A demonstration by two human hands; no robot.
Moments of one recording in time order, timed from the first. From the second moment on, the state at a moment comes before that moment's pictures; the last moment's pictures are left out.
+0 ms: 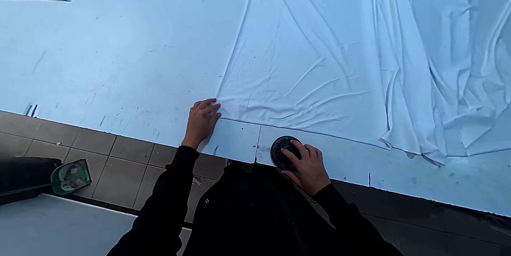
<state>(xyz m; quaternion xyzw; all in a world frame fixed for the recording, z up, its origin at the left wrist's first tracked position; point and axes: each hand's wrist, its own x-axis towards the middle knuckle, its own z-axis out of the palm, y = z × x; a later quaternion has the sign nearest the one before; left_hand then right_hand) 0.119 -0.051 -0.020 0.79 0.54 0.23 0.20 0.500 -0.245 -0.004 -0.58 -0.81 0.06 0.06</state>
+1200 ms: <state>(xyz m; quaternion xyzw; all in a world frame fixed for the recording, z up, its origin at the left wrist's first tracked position) 0.088 -0.067 -0.047 0.74 0.52 0.35 0.22 0.316 -0.041 0.013 -0.63 -0.76 0.16 0.04</state>
